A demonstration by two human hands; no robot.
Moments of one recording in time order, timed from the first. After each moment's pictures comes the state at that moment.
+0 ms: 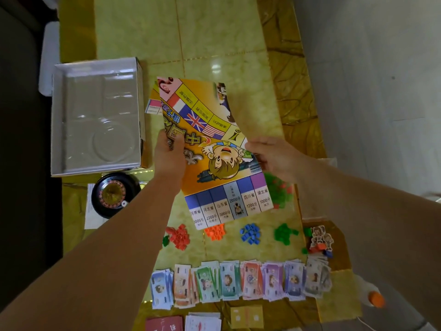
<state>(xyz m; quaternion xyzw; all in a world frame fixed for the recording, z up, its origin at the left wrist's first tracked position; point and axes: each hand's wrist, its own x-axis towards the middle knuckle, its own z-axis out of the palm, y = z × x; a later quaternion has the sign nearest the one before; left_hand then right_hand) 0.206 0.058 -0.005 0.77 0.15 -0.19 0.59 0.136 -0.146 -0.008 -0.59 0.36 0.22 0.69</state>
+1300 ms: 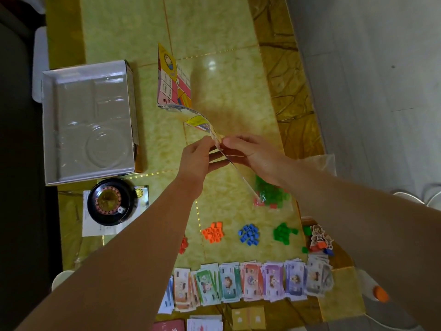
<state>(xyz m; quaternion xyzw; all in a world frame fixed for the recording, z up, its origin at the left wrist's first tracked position) 0.188 0.007 0.003 0.66 0.14 -0.36 0.65 0.142 -0.128 -0.003 -0.56 0.29 0.19 0.75</state>
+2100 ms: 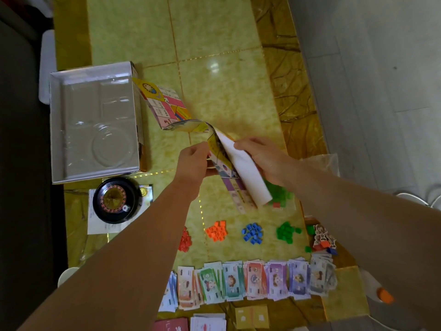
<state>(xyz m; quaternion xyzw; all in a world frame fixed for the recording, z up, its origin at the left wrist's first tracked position) 0.188 0.023 0.003 0.72 0.16 -0.35 0.58 0.139 -0.124 0.009 -0.60 0.36 0.21 0.68</state>
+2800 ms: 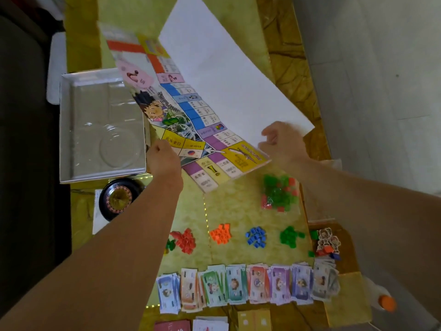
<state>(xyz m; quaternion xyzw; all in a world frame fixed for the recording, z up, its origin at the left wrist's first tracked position) 0.229 0.061 -0.009 0.77 0.31 -0.16 0.53 0.145 -0.155 -0.001 -0.89 0.31 0.11 0.32</state>
